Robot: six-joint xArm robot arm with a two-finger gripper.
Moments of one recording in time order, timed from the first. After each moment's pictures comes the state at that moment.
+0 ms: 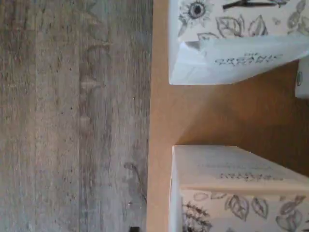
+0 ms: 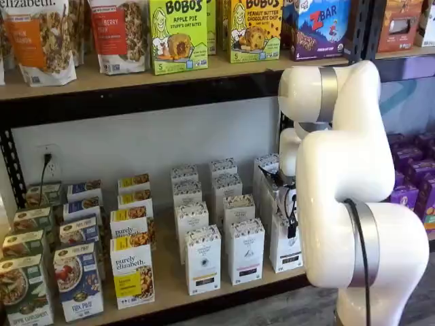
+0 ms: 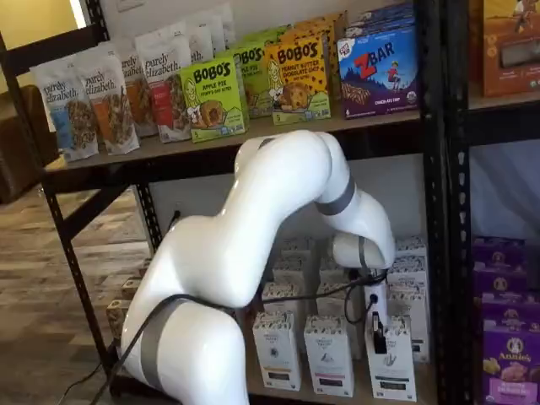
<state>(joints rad) -0.29 1.10 -1.64 -0.10 0.55 -1.77</state>
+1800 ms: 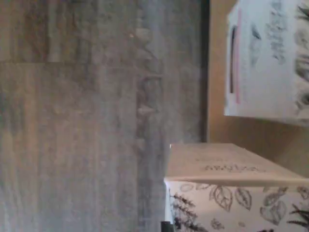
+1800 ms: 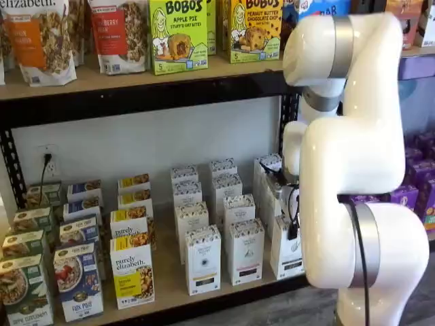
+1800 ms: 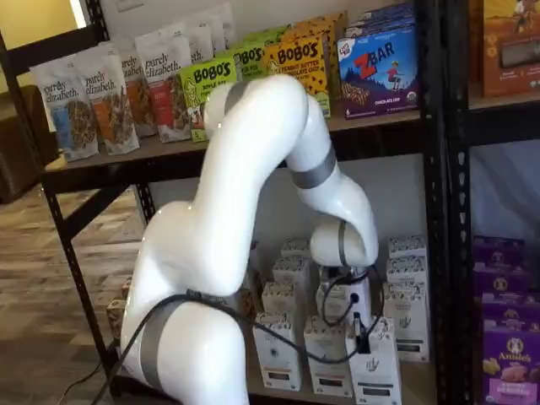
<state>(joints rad) -0.28 0.72 -1.10 -0.14 0.36 -1.72</state>
